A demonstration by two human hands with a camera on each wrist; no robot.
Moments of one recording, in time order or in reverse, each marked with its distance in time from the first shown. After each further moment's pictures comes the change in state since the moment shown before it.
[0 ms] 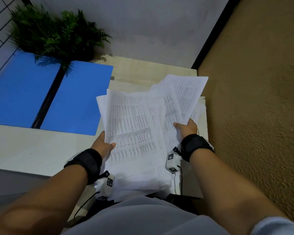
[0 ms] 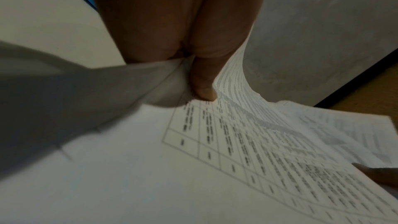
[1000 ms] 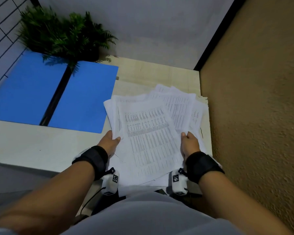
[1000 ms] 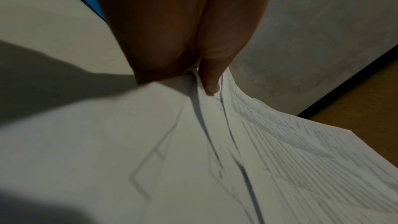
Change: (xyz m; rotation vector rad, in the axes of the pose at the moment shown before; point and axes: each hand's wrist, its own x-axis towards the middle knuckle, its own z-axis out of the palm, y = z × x) left_hand 0.011 0.001 -0.009 0.308 0.010 0.031; right_hand -0.061 0.024 -0.018 -0.244 -0.059 -0.018
